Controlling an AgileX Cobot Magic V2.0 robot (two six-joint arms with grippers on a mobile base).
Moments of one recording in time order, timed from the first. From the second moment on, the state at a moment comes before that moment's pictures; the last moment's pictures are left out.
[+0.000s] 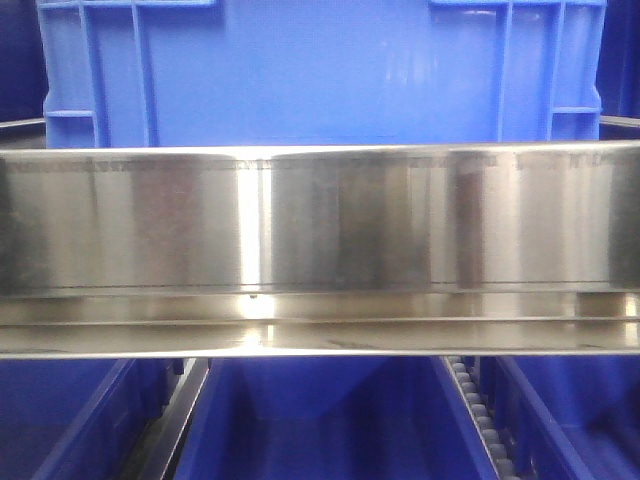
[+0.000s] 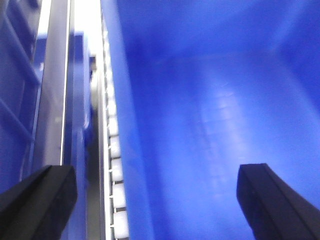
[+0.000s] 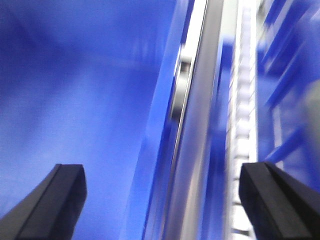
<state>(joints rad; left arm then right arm) -0.39 1.75 -2.09 0.21 1.23 -0.32 0.29 1.72 -2.07 0.03 1.23 0.01</state>
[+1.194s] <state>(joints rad) -0.30 1.90 -2.09 0.01 1.23 -0.29 0.29 1.90 -2.07 0.15 1.23 0.03</state>
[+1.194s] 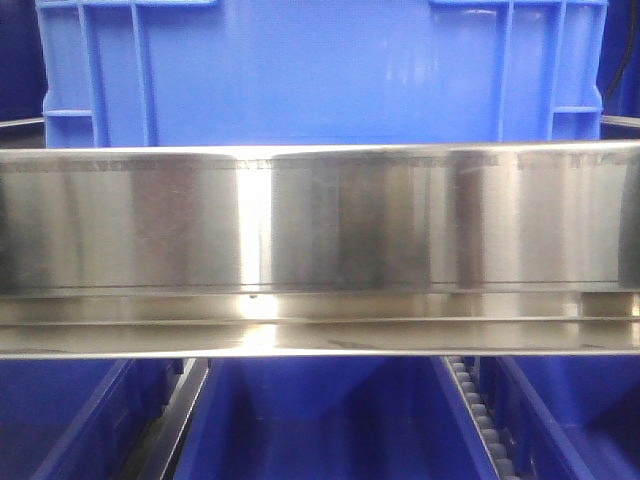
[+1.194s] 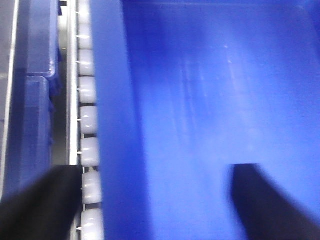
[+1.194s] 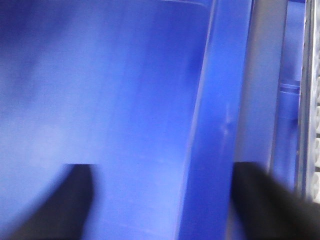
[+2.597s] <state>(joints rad) -0.27 1.72 -2.10 -0.09 1.30 -0.26 0.27 1.69 -2.07 0.21 1.30 0.08</state>
